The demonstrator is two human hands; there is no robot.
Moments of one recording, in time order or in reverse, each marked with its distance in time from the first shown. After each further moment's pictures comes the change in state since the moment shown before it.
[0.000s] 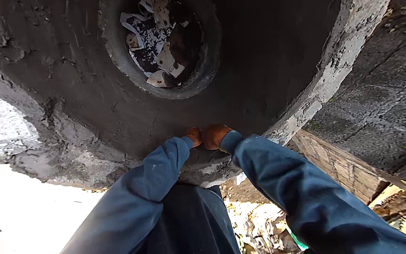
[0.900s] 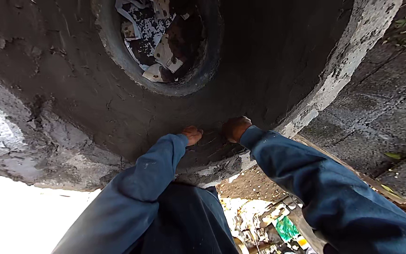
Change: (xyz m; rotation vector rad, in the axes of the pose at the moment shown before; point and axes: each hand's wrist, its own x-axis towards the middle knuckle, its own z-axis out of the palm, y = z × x) left_hand 0.006 -0.006 -0.015 -0.140 -0.062 -0.005; right_hand 0.016 0.061 -0.001 -0.197 -0.019 0.252
